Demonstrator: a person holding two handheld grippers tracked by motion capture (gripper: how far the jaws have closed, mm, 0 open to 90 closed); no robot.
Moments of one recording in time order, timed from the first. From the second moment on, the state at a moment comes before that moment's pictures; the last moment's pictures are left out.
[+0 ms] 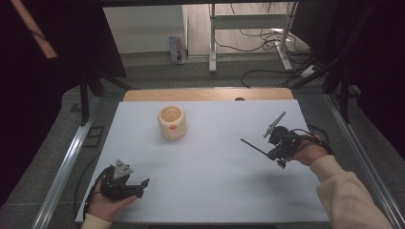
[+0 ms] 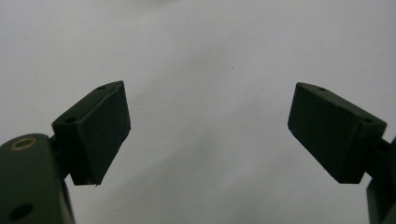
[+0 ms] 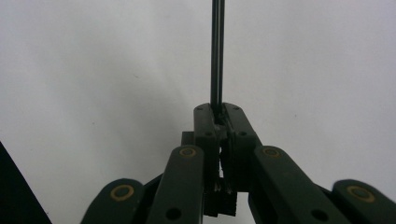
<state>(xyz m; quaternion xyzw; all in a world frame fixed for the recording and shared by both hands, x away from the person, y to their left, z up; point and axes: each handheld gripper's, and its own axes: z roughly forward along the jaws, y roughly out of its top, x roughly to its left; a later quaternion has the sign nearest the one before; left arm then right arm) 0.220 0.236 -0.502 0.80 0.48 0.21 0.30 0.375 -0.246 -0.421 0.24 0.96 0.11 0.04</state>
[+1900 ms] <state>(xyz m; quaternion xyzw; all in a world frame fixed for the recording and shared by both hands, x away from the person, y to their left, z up) 0.220 0.236 -0.502 0.80 0.47 0.21 0.29 0.369 -0.182 -0.424 0.15 0.98 0.12 0.03</state>
